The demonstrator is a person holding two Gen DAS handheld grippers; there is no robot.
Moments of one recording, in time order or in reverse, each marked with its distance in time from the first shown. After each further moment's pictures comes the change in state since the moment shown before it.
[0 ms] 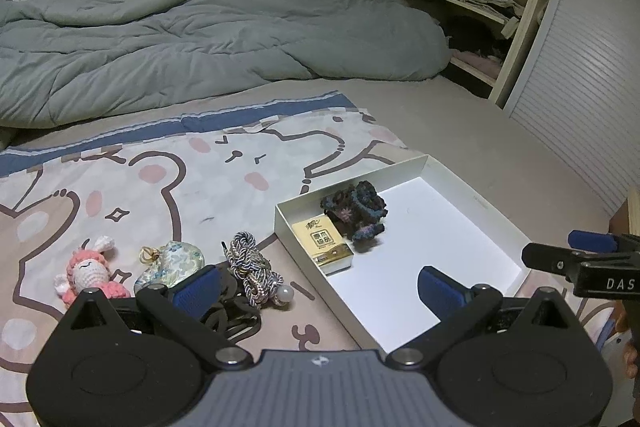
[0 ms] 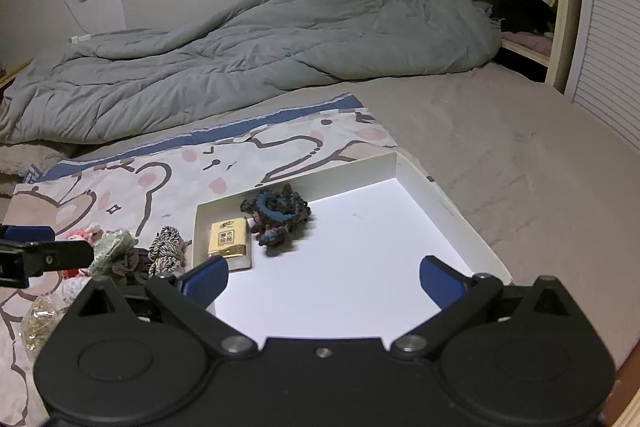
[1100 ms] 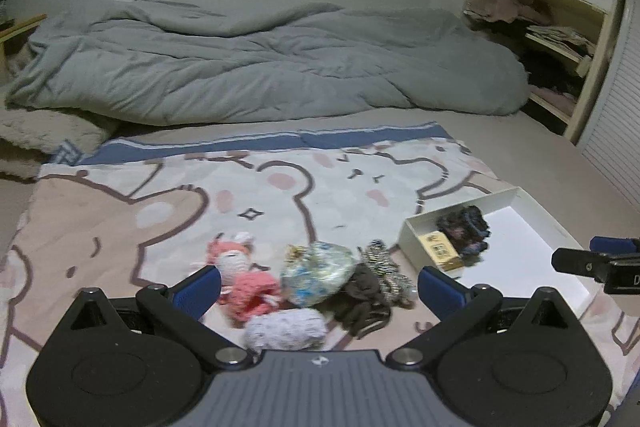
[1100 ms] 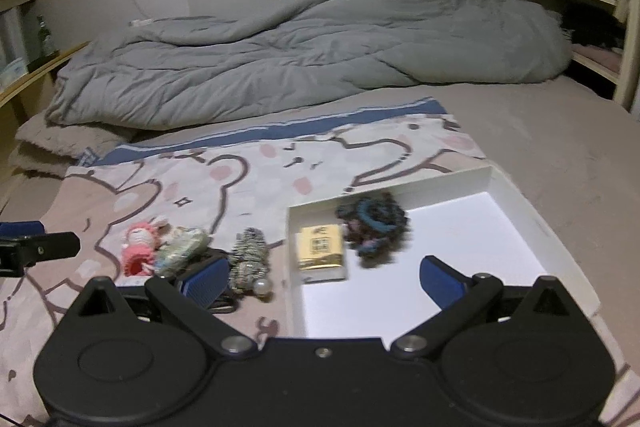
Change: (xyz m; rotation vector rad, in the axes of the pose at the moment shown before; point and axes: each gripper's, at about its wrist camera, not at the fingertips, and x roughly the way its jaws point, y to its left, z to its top) left arm -0.069 0.083 -0.015 -0.100 -0.073 0.229; right arm 0.015 0.074 0.013 -0.076 0.013 0.177
